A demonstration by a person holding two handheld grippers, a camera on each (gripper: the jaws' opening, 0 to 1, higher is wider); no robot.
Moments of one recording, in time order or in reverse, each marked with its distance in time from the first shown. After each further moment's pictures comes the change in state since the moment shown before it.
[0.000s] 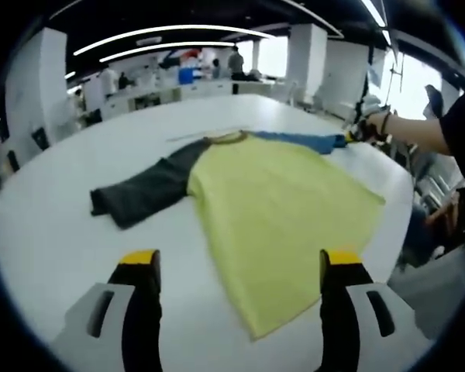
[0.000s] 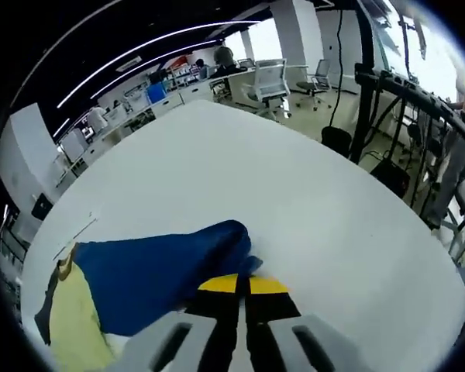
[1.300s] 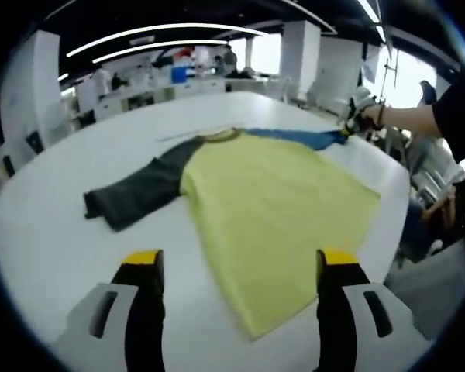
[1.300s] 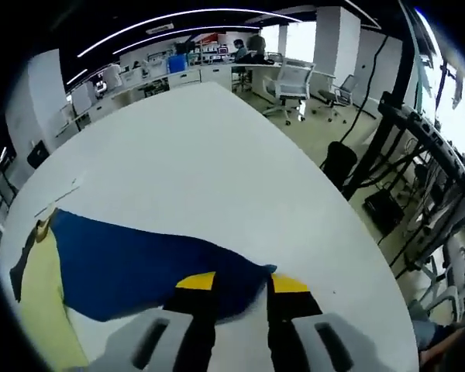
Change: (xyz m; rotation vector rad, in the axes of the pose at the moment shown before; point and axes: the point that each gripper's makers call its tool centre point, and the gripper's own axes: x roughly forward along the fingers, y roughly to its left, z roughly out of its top) left arm 0.003 -0.007 -0.001 0.028 0.014 -0.031; right arm 0.004 -0.028 0.019 -0.204 0.061 -0.040
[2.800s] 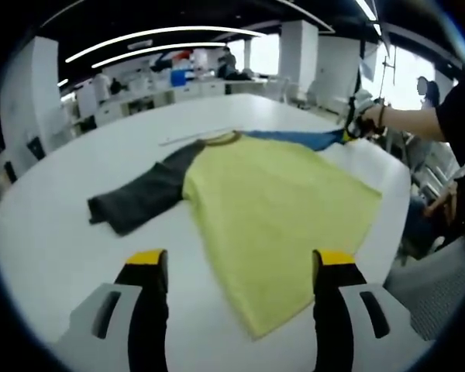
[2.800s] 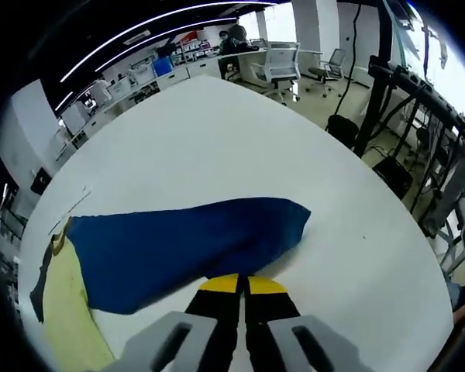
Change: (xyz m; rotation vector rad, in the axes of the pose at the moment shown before) left arm -0.004 0.002 0.004 0.022 -0.010 0.012; right arm 0.001 0.025 -0.027 0.139 0.064 0.069
